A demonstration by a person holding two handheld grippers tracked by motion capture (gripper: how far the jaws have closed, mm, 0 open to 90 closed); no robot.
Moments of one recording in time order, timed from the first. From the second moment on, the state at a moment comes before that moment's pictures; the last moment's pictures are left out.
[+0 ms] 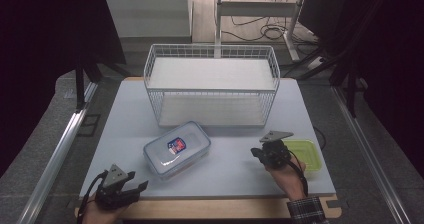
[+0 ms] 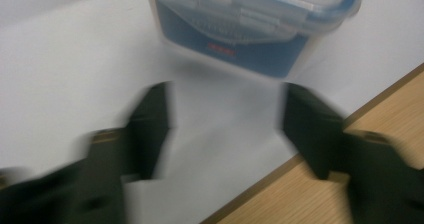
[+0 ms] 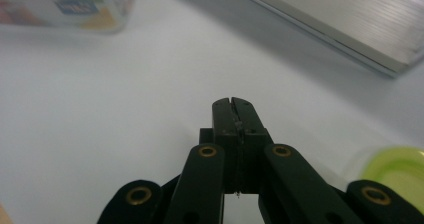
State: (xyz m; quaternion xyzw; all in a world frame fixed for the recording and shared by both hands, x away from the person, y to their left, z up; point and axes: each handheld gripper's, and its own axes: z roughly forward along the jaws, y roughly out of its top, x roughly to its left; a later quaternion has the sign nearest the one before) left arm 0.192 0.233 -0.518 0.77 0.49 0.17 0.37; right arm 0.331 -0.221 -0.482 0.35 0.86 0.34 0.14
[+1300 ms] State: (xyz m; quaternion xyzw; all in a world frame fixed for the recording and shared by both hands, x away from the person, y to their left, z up) left arm 0.276 0.216 -0.528 0.78 0.50 0.17 0.34; right arm 0.391 -0.100 -0.496 0.27 0.90 0.33 0.13
